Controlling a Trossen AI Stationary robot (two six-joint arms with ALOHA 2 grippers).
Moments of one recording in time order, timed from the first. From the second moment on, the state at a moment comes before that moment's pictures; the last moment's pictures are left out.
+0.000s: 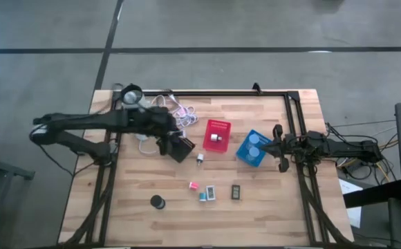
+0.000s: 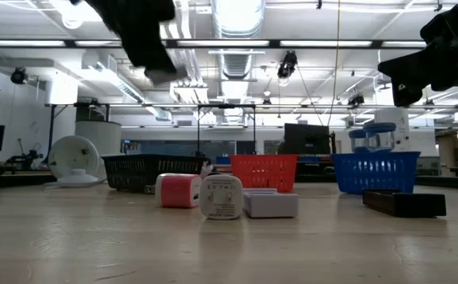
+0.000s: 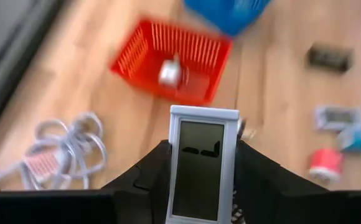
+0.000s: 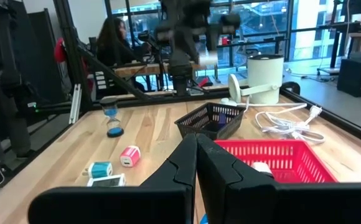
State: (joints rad) left arm 0.14 1.21 1.01 -0.55 -0.04 -0.03; right arm 0.01 0.00 0.01 0.01 0.00 0.13
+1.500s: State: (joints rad) left arm 0.14 1.73 1.18 -0.84 0.00 0.09; right arm 0.01 0.01 0.01 0.01 0.00 0.13
